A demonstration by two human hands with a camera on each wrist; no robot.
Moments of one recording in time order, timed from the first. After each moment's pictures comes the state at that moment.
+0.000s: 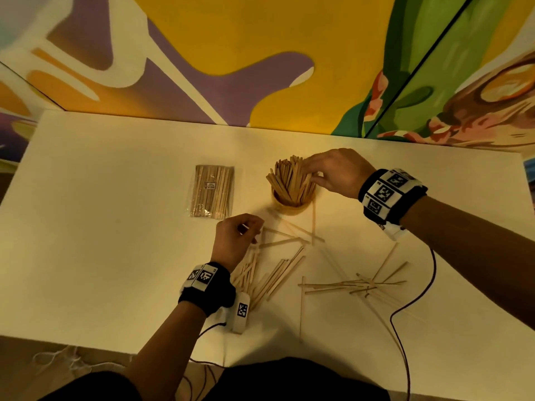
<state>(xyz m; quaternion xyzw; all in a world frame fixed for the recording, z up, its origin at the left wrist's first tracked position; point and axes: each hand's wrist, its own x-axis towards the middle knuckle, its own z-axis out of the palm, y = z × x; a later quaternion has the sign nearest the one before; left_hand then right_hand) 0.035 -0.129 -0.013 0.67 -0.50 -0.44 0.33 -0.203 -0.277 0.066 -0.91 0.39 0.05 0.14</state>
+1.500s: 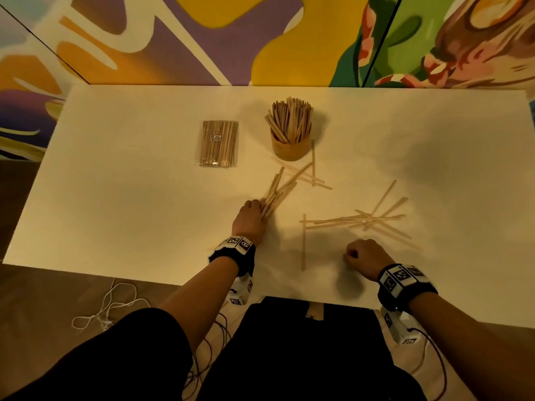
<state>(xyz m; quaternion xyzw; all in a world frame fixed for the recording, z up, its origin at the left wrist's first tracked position) 0.003 -0.034 -0.071 0.74 -0.60 -0.31 0.02 -0.294 0.009 -0.061 -0.65 0.61 0.12 0.43</state>
